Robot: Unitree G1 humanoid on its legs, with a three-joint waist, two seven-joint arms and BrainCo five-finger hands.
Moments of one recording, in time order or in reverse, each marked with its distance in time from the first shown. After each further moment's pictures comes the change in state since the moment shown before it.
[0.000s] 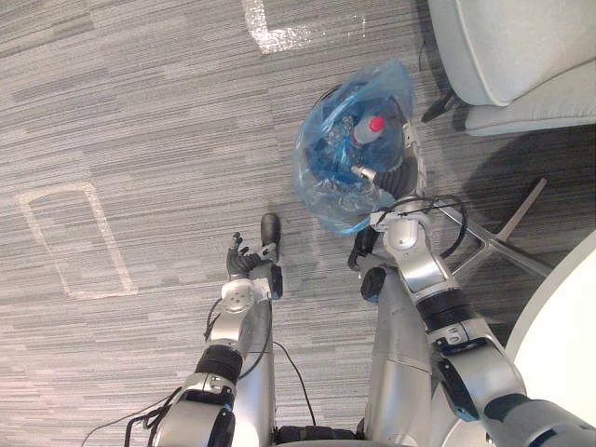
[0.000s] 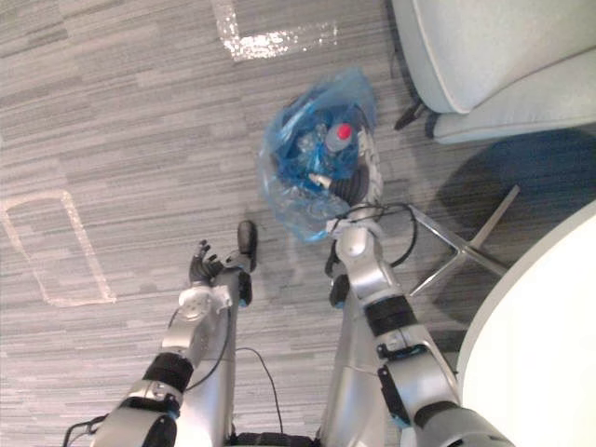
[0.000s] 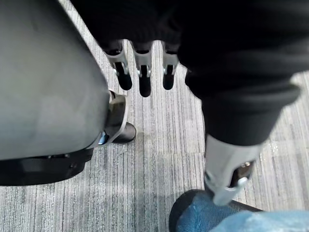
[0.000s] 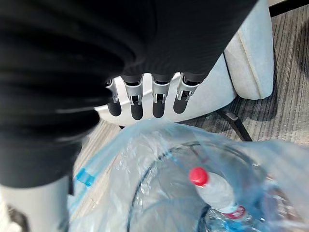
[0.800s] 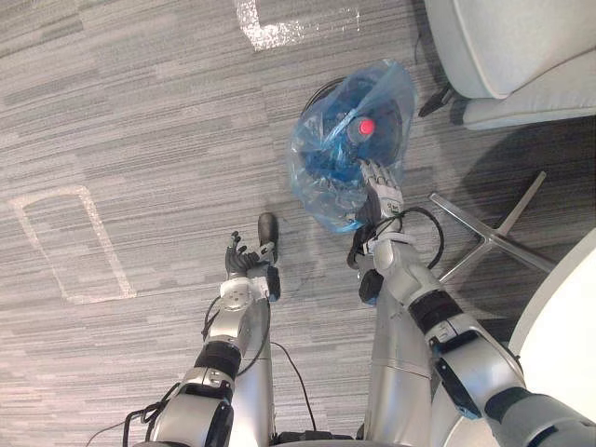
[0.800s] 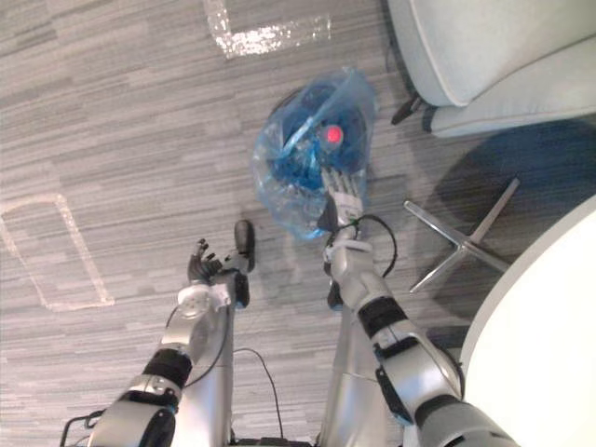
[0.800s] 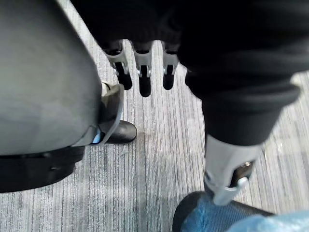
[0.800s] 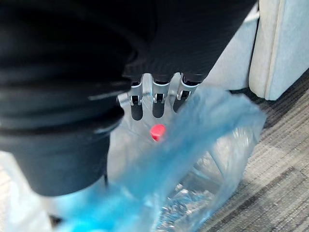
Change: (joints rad) left arm -0.054 0.010 0.000 0.077 -0.035 -0.048 -0.001; right arm -0.146 -0.002 0.130 0.372 -0.339 0.052 0.028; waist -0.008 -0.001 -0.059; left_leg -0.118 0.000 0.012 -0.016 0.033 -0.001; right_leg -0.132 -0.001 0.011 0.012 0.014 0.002
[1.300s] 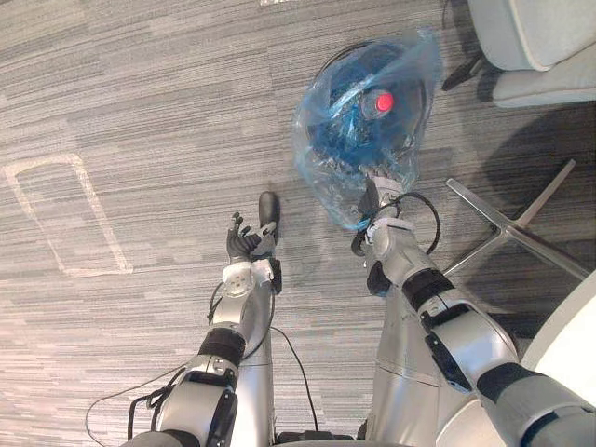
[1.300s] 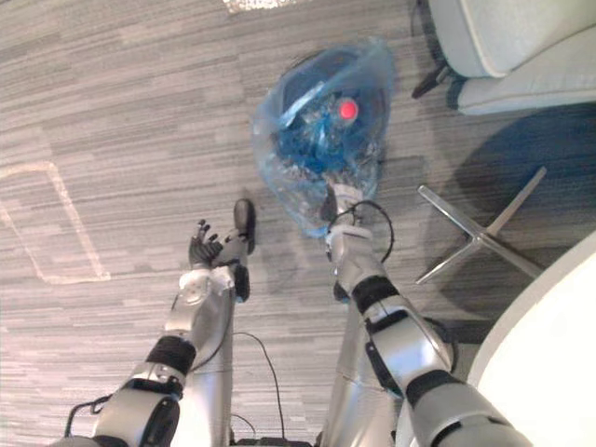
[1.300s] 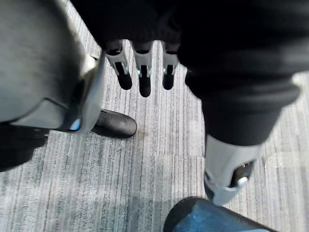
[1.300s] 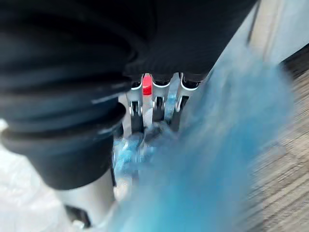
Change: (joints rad) left arm -0.048 -0.013 0.000 -0.040 -0.049 -0.037 0.002; right arm -0.106 0.042 0.000 0.163 -0.039 0.033 0.032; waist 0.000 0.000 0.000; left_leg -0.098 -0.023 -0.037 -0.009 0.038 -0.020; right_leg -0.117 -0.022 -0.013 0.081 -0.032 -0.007
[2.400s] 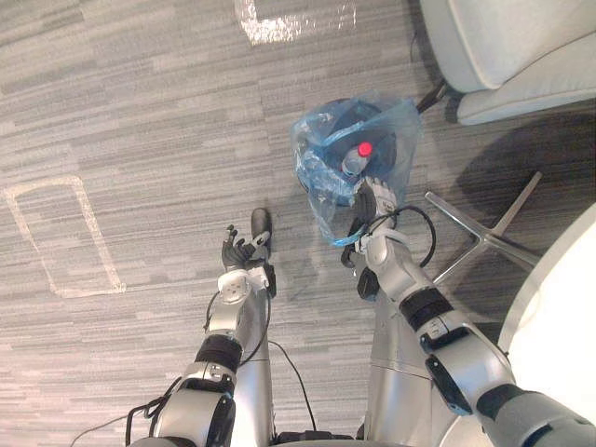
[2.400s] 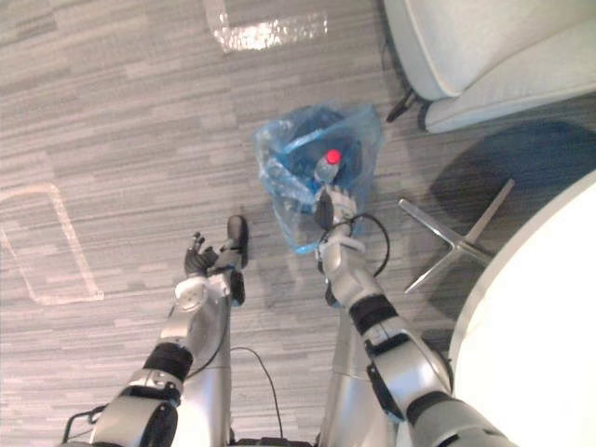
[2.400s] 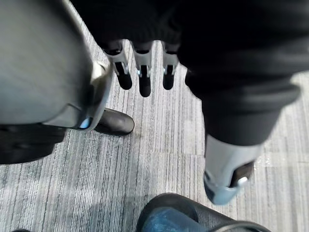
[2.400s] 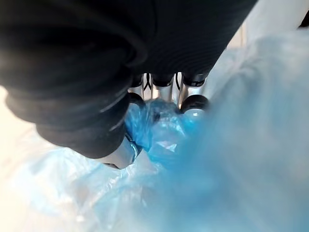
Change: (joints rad) left arm 0.073 0.004 0.030 0.029 0.018 0.062 -0.003; right arm 0.241 0.040 -0.020 -0.286 0.175 -0.020 -0.006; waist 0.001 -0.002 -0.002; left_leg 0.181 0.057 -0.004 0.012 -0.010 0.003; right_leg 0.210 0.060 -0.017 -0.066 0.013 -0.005
